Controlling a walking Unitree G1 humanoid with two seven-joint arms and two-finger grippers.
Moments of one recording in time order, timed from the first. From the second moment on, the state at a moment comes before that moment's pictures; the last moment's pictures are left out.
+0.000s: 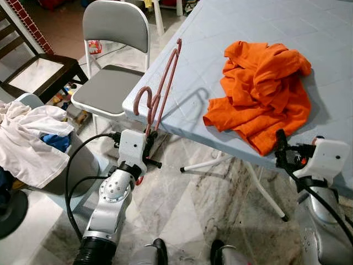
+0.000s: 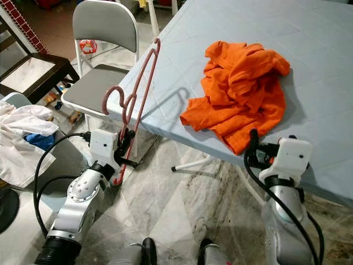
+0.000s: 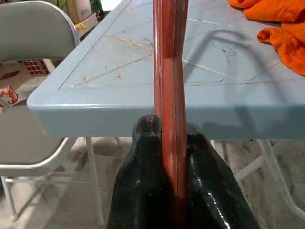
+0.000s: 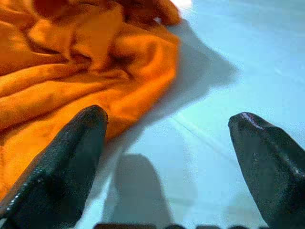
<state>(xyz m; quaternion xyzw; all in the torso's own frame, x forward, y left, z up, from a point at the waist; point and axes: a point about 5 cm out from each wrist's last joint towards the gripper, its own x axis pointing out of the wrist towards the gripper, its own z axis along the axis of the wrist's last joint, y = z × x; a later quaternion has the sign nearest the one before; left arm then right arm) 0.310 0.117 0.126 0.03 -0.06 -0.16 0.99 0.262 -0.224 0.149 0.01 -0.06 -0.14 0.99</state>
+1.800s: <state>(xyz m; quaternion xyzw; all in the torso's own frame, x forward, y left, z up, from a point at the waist) 0.311 0.109 0.114 0.03 -0.01 -0.17 0.98 0.274 -0.206 0.147 0.04 -0.03 -0.14 0.99</state>
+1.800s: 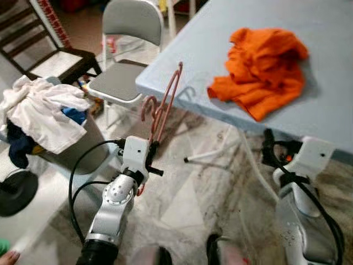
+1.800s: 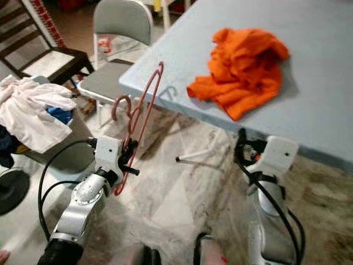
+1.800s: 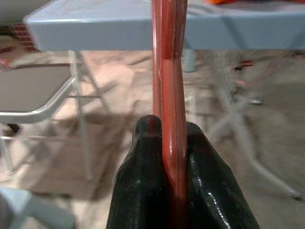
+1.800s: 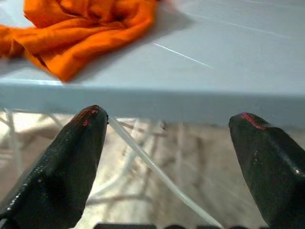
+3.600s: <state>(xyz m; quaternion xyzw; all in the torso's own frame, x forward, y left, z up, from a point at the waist) 0.314 0.113 0.107 0.01 0.02 -0.19 0.98 0.273 -0.198 0.136 0.11 -0.03 -0.09 0.99</state>
